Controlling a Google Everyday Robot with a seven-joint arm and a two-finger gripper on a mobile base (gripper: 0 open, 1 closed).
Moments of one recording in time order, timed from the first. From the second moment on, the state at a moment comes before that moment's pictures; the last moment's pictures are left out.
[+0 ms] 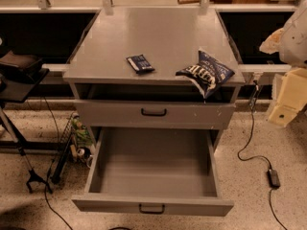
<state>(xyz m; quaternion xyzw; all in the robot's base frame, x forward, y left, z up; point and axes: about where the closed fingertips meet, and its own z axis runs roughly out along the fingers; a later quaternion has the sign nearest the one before) 0.438 -0.217 0.976 -0.60 0.78 -0.03 0.16</state>
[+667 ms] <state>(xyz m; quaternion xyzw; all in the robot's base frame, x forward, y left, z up) 0.457 -0.195 0.974 -0.61 0.77 -0.03 0.18</state>
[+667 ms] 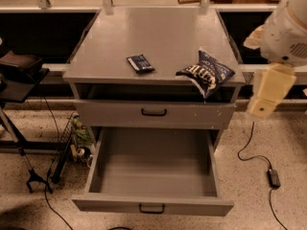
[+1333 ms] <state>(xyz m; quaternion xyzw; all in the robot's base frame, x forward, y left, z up) 0.509 -0.148 0.938 -0.58 0.79 -0.04 0.20</state>
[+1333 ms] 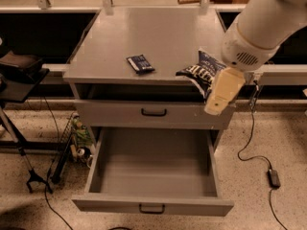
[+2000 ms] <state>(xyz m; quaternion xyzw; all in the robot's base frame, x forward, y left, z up) 0.562 -0.140 0.890 -0.48 0.85 -0.05 0.20</state>
